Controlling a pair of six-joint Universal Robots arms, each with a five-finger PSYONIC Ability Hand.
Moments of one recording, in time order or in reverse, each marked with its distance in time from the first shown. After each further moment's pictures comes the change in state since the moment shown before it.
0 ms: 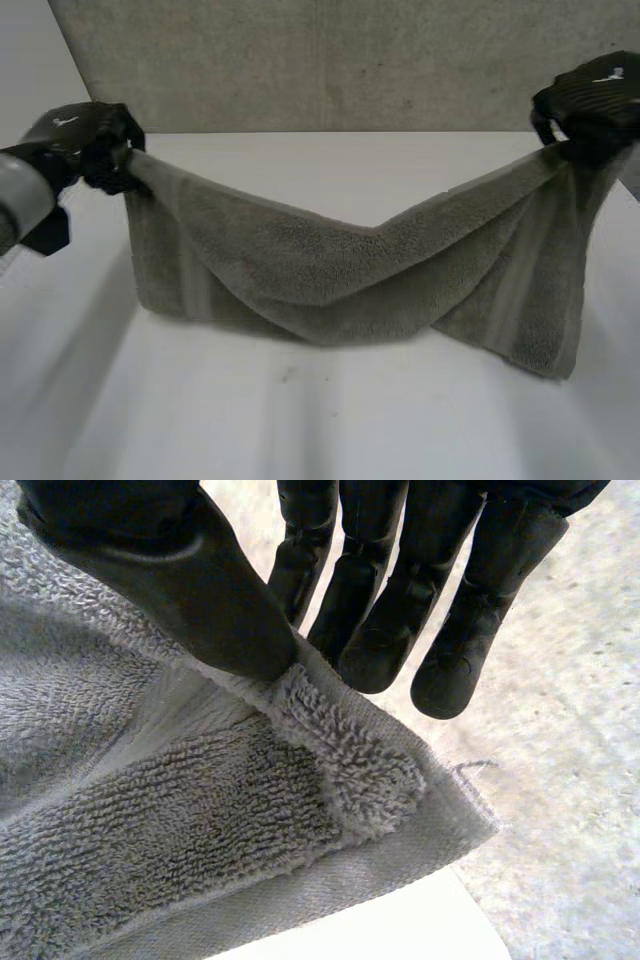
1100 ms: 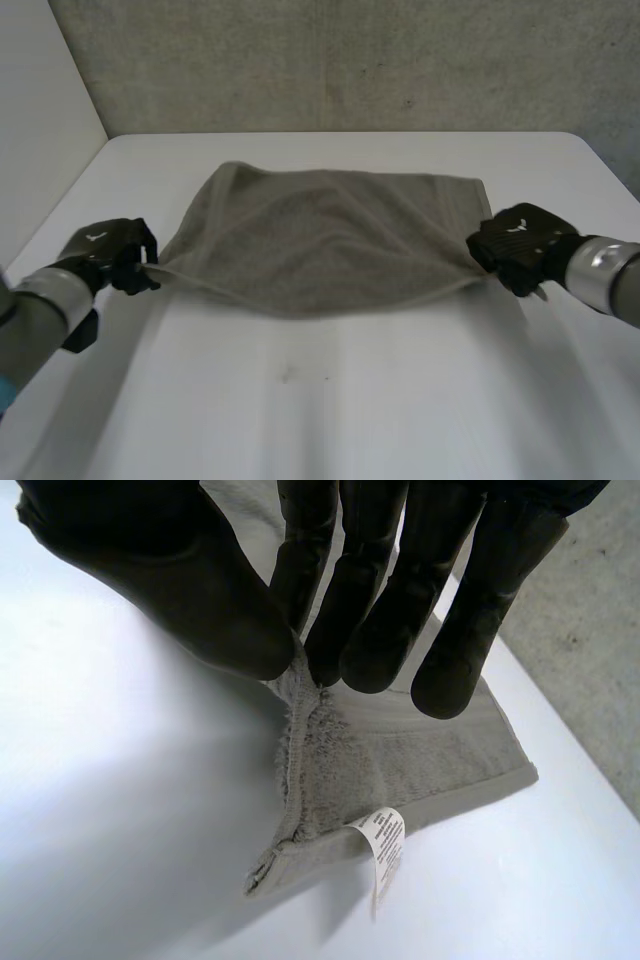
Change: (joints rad) left arm 0.021 -0.071 -0.382 0.239 -0.085 0.016; right arm 0.077 0.028 0.538 -0.311 0.041 -0.140; left_hand 0.000 0.001 0.001 0.002 0.000; right_hand 0.014 0.000 0.000 0.000 0.000
